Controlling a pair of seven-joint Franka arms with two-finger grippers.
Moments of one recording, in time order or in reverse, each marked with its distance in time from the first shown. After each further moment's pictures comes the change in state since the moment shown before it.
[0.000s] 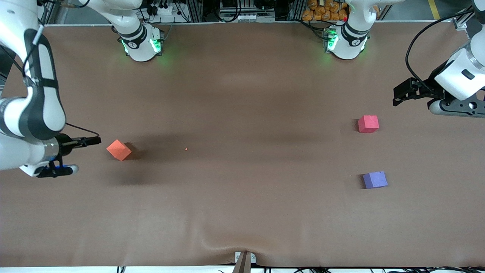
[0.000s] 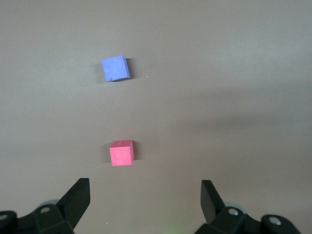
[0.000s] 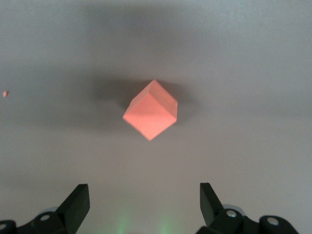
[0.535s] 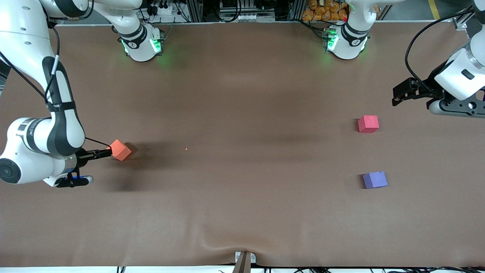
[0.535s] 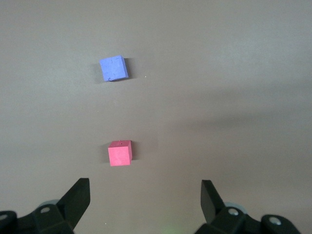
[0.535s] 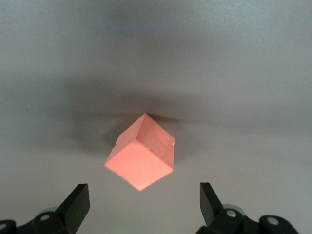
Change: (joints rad) left arm 0.000 0.001 0.000 0.000 -0.002 0.000 0.000; right arm 0.001 0.123 0.000 0.000 0.000 0.134 0.000
